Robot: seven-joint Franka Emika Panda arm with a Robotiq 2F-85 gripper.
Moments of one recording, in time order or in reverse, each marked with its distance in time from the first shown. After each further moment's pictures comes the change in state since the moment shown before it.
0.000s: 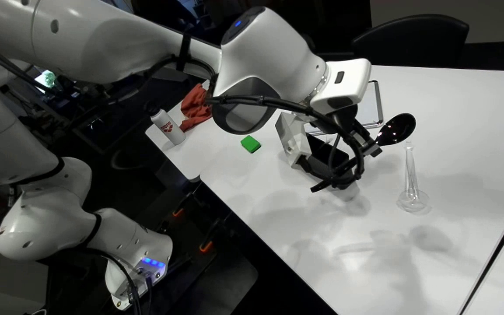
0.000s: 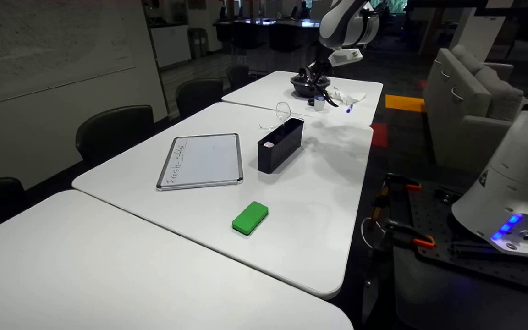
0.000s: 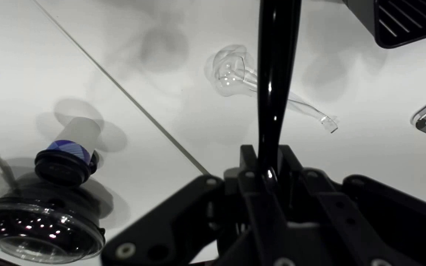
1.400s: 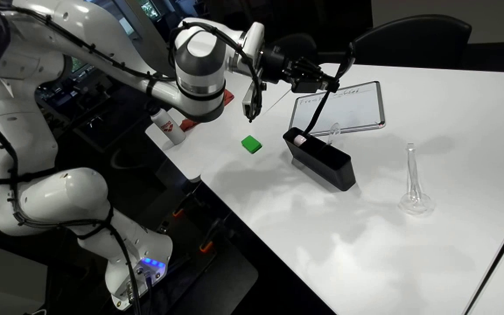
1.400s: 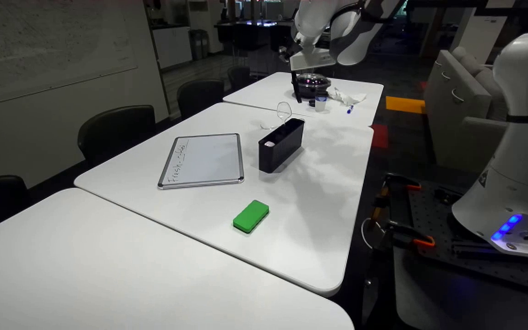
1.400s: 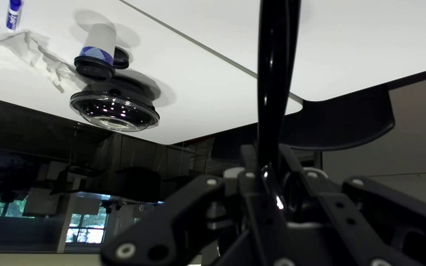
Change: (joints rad) arm 1.398 0.284 -1.269 -0.164 -0.778 0.283 1.483
